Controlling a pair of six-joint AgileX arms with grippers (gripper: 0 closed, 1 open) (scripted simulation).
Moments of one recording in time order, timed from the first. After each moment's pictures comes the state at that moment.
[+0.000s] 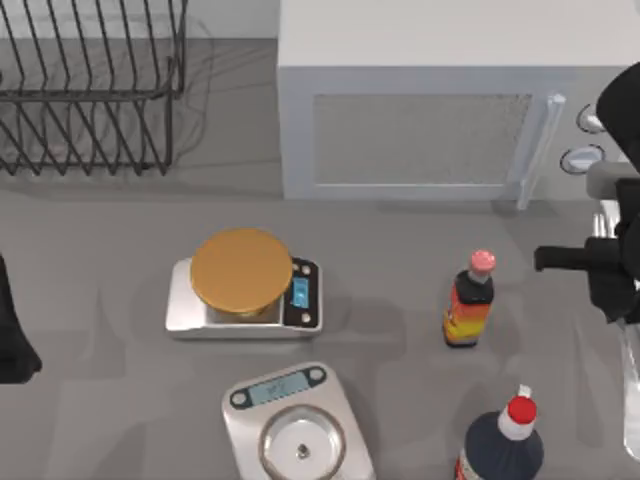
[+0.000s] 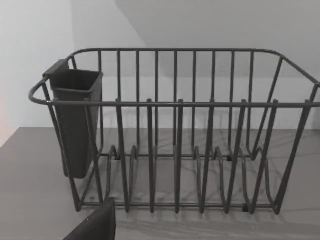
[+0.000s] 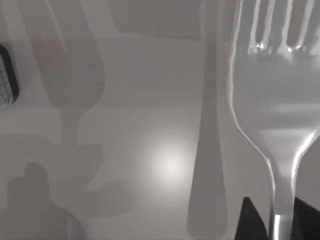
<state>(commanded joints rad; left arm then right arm) 0.00 0.00 0.00 0.00 0.00 0.00 0.32 1.60 1.10 -1.02 0.04 0.44</state>
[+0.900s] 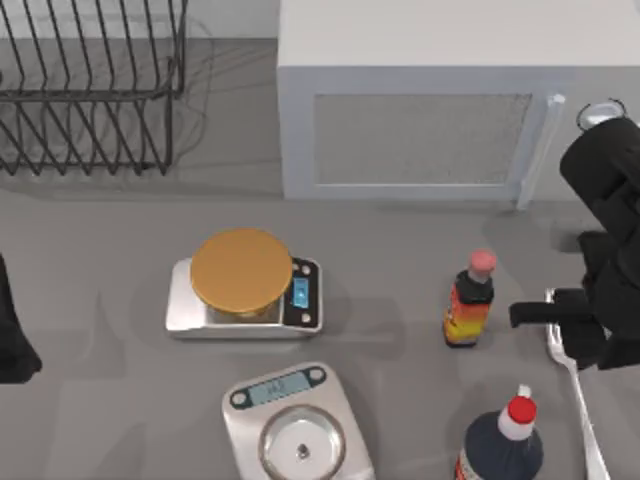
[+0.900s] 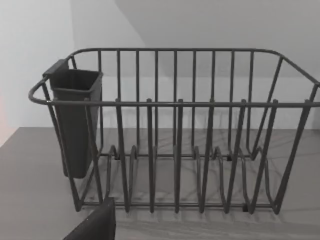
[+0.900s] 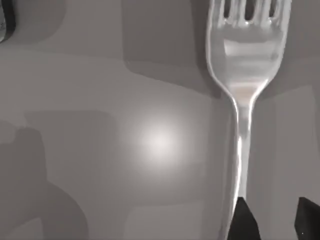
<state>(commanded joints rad) 0.00 0.00 0.00 0.00 0.00 0.00 0.38 1.65 0.98 -0.91 0.00 0.39</state>
